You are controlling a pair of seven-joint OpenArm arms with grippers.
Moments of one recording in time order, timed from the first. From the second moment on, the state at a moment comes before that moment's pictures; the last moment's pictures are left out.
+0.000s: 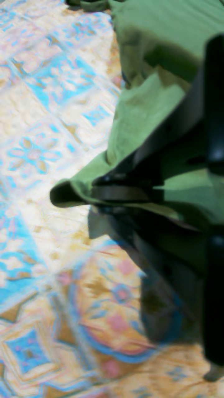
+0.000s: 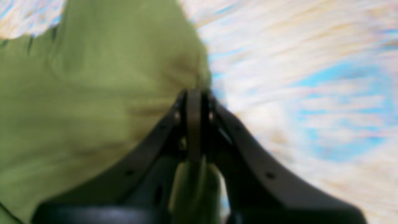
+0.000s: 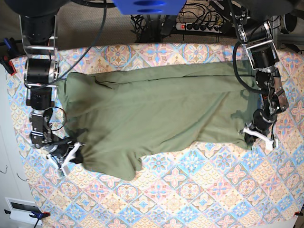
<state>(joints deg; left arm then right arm) -14.8 -20.2 -19.9 63.0 -31.5 -19.4 34.9 38.6 22.1 -3.2 31.5 9.8 40.9 -17.0</state>
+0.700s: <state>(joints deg) -21.1 -20.8 -14.3 57.2 -32.0 -20.0 34.6 27.3 23.9 10.5 48.5 9.5 41.3 -28.5</state>
